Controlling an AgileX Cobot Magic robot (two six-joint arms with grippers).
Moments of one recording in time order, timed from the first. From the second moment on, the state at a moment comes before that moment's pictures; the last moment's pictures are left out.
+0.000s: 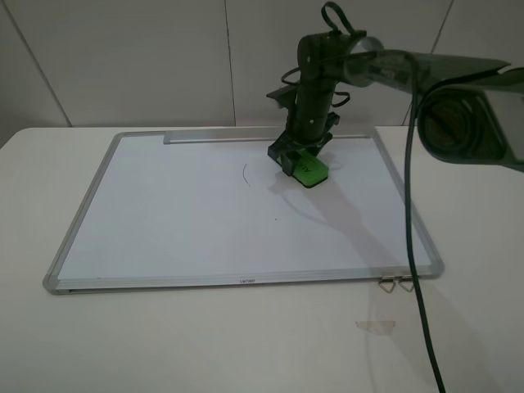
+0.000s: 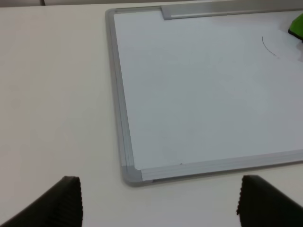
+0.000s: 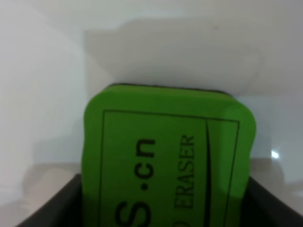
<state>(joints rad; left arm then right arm) -0.13 -0.01 -0.50 0.00 1.06 -0.06 0.39 2.63 -2.25 -0.04 1.19 -0.25</state>
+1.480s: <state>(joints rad) -0.13 -0.01 -0.50 0.00 1.06 -0.06 0.51 2.66 -2.25 0.04 0.97 -0.30</state>
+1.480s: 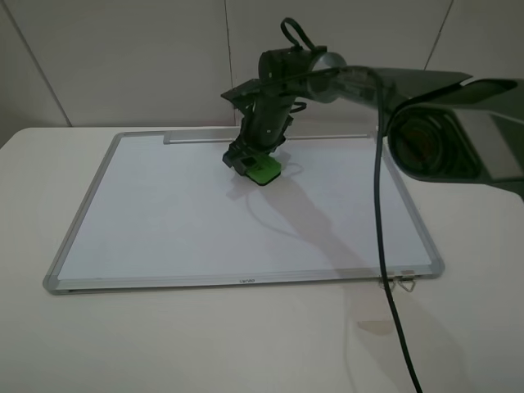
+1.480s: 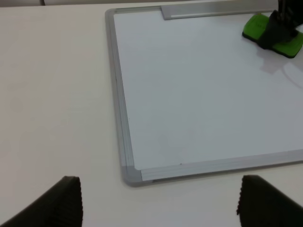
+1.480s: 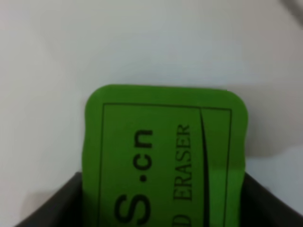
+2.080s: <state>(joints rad) -0.13 -0.01 -0.50 0.00 1.06 -0.06 0.59 2.68 -2.25 0.19 0.80 -0.43</state>
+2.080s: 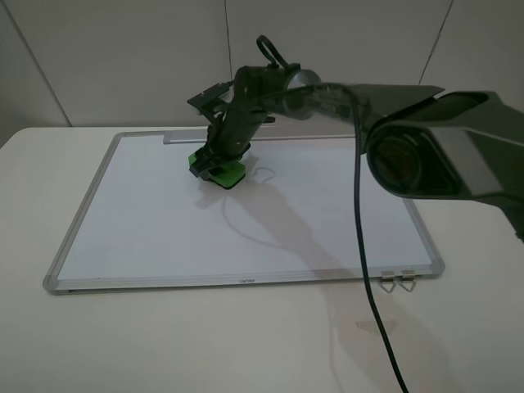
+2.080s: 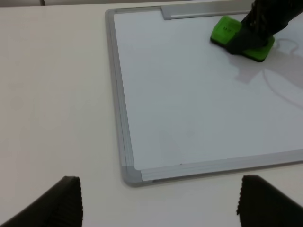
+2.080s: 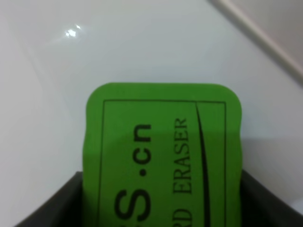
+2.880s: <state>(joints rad) -0.13 -0.01 -0.50 0.00 1.06 -0.06 0.55 2.69 -2.25 0.19 0.75 -0.47</state>
